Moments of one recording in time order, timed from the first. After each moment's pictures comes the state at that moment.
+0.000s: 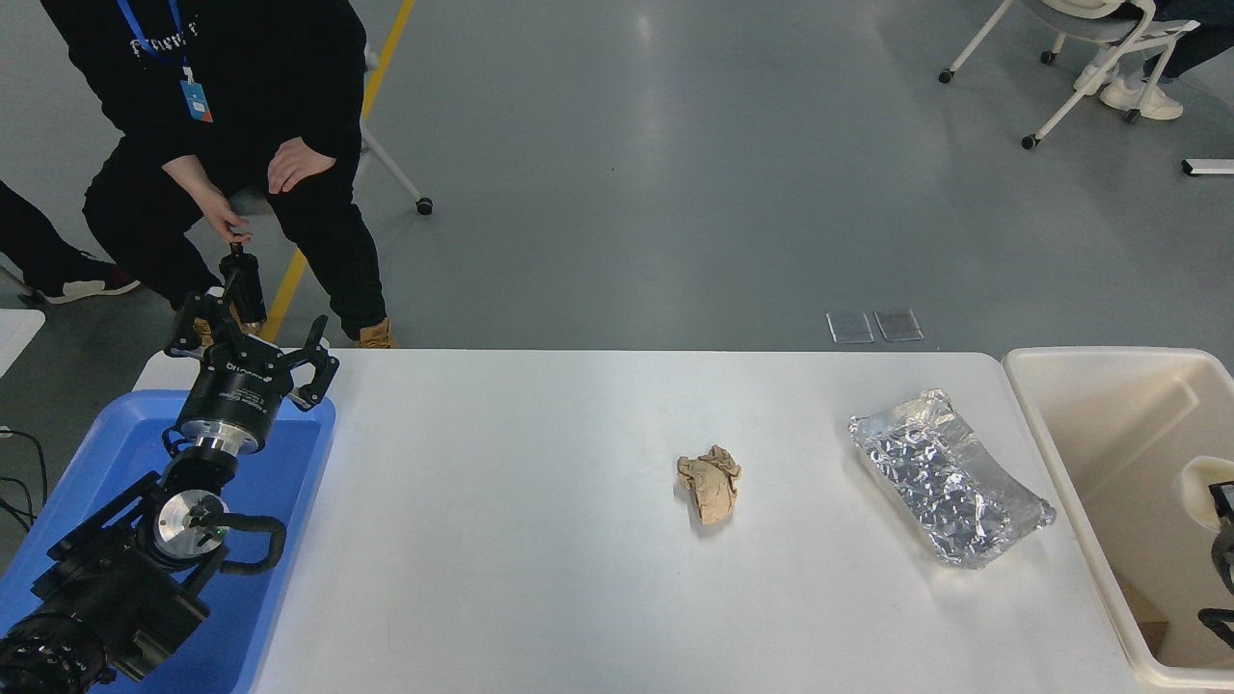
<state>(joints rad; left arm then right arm) -0.57 0.28 -0.89 -0.47 -0.07 -0.59 -0.41 0.67 -0.52 -0.74 0.32 0.52 -0.18 0.13</state>
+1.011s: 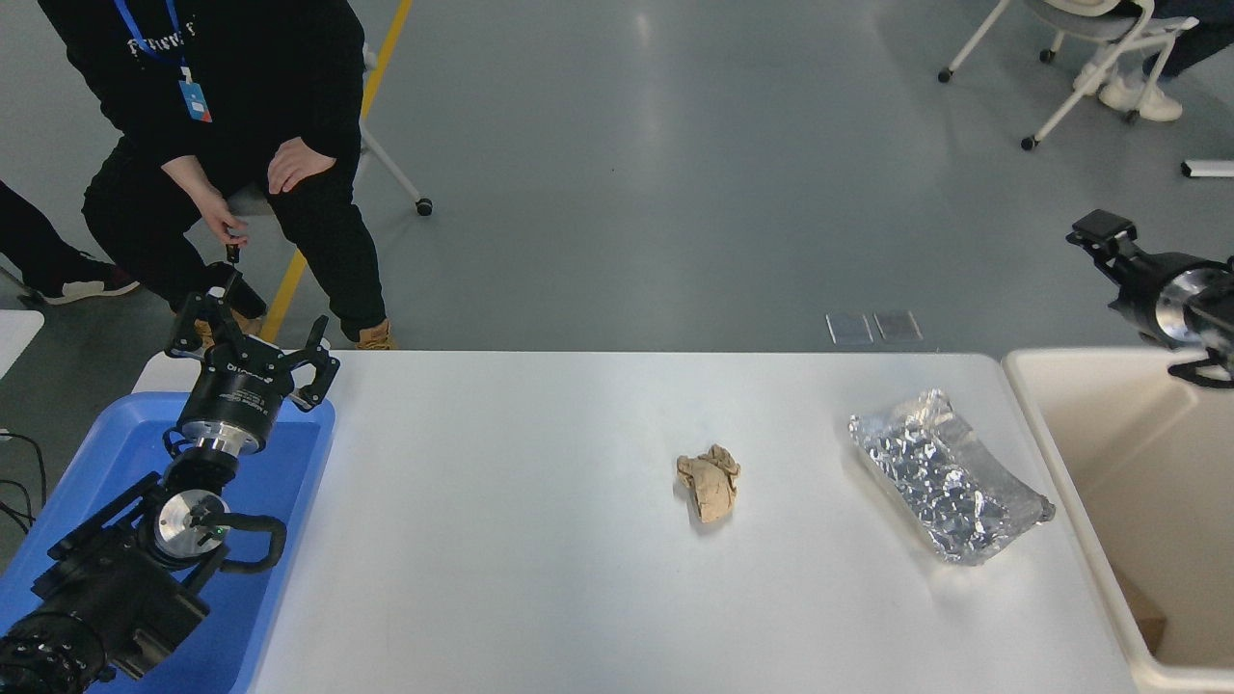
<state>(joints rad) -0.57 0.28 -0.90 -0.47 -0.07 -0.59 -0.41 1.46 -0.48 -1.06 0.60 0.27 0.20 0.12</state>
